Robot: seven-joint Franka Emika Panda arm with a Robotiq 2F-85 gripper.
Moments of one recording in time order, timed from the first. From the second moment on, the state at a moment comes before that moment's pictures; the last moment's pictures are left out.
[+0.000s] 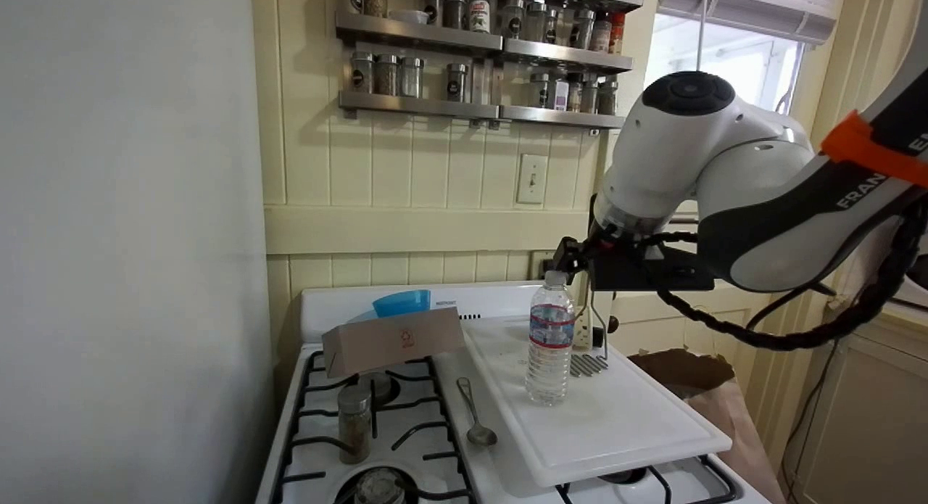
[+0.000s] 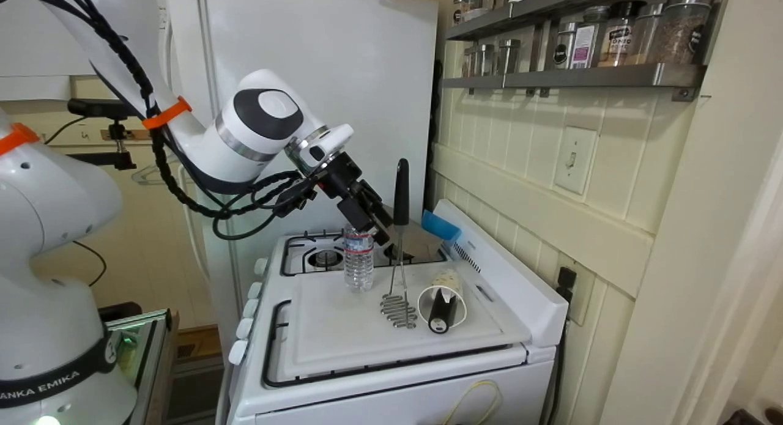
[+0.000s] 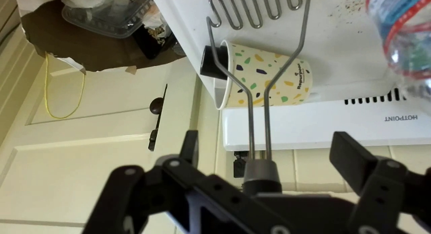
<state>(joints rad) -0.62 -0.44 0.54 -2.75 -0.93 2.95 1.31</state>
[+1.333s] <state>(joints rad) -0.76 -0.44 0.66 -2.72 -1.11 2.95 1.39</state>
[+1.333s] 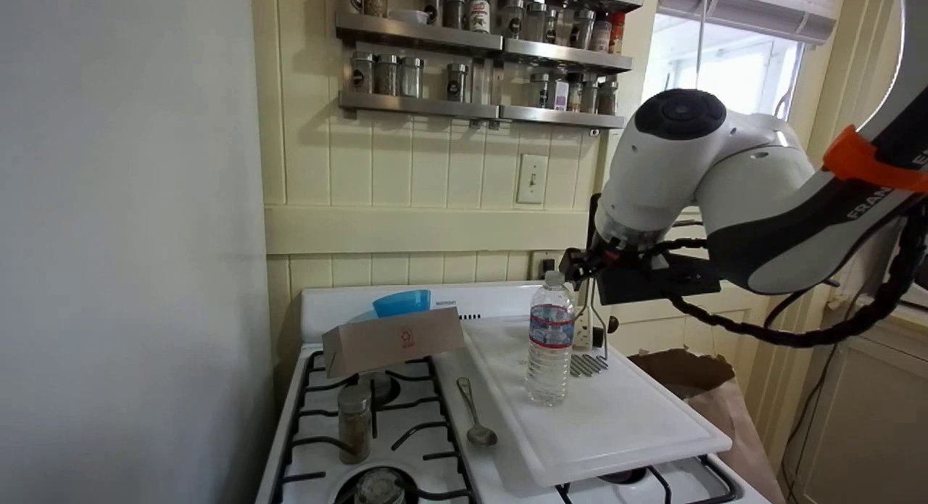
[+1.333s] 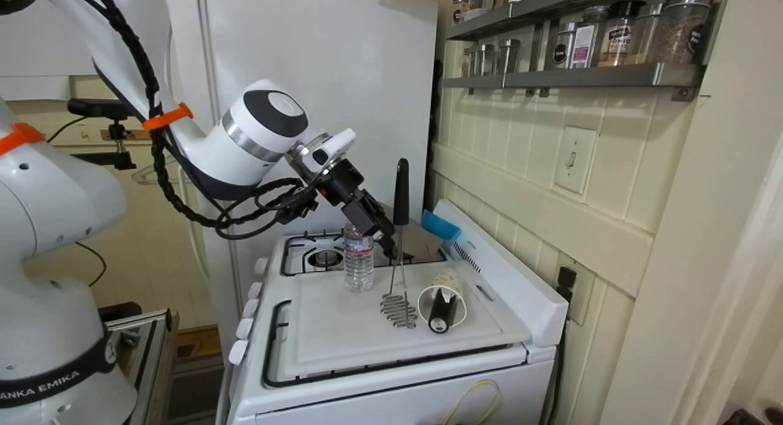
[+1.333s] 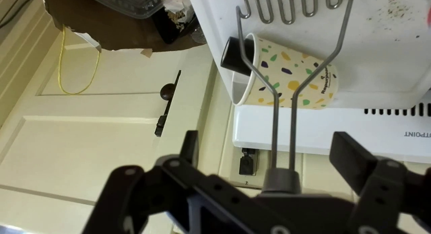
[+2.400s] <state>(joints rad) -0.81 -0.29 0.72 -2.69 -1.12 2.95 1.41</state>
